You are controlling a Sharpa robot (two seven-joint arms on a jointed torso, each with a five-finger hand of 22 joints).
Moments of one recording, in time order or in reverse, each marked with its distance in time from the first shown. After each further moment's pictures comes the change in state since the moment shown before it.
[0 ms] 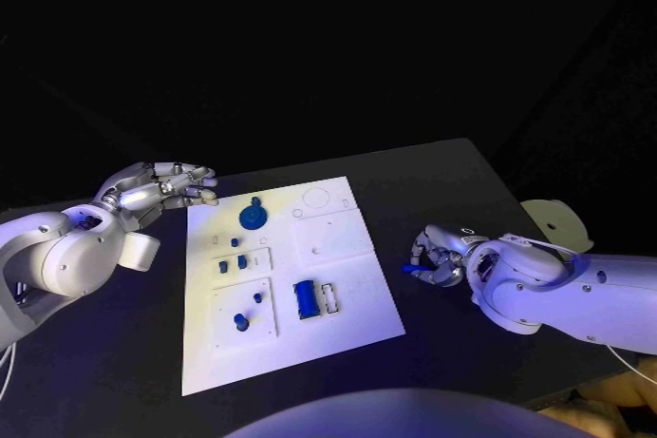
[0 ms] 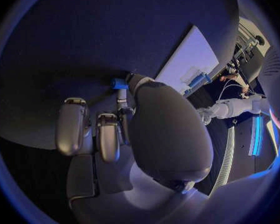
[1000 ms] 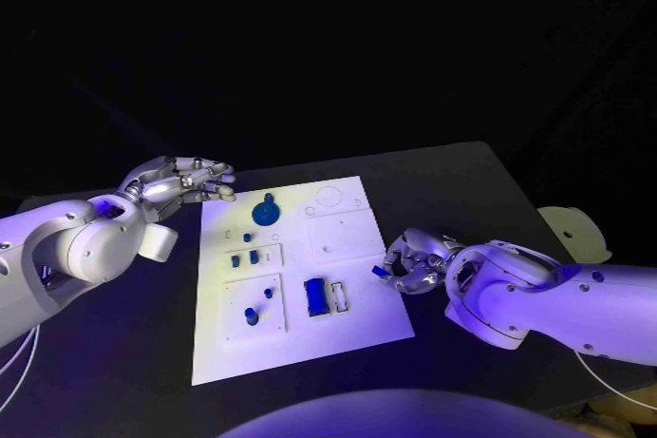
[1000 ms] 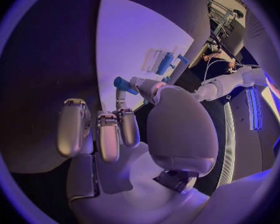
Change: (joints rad) left arm 0.000 0.005 0.000 0.000 -0.003 0.003 -0.012; left_hand 0.000 0.000 0.000 0.000 0.000 0.000 0.000 0.000 0.000 0.000 0.000 0.000 0.000 0.000 0.000 0.000 0.000 0.000 0.000 0.000 0.000 -0.001; right arm 0.047 0.104 -0.006 0.108 0.229 -0.057 -0.025; right_hand -0.255 -0.024 0.223 -0.178 0.008 -0.012 0.004 0.011 0.028 0.000 0.000 0.027 0.000 0.000 0.000 0.008 0.000 0.000 0.000 0.000 0.026 0.000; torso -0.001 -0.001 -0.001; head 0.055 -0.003
